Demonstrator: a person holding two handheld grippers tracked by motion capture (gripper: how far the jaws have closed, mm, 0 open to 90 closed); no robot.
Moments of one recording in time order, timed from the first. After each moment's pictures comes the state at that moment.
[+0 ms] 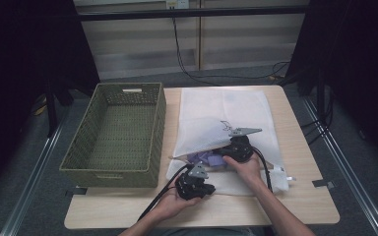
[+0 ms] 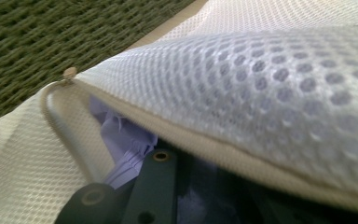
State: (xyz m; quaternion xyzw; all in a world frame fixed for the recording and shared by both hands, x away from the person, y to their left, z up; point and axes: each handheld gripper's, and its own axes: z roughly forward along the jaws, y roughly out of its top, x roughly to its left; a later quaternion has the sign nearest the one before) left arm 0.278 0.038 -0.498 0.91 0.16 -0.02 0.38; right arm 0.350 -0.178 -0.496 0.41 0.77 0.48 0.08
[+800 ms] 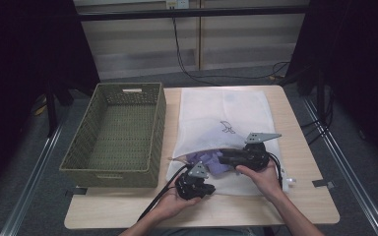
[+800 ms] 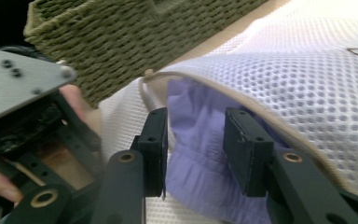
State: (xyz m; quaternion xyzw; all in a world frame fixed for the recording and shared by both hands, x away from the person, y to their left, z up) left arm 0.279 0.039 -0.498 0.91 0.16 -0.02 0.38; right arm 0.304 -0.204 -0.461 0.36 0.77 0.52 0.04
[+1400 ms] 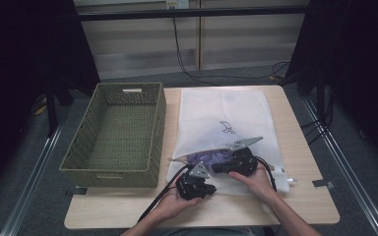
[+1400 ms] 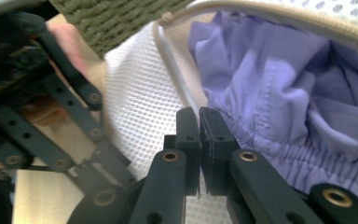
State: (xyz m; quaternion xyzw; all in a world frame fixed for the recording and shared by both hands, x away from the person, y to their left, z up) left arm 0.278 0.035 -0.498 0.91 0.17 -0.03 0.38; right arm 0.314 -0.181 -0.492 0.33 0.82 0.46 -0.02
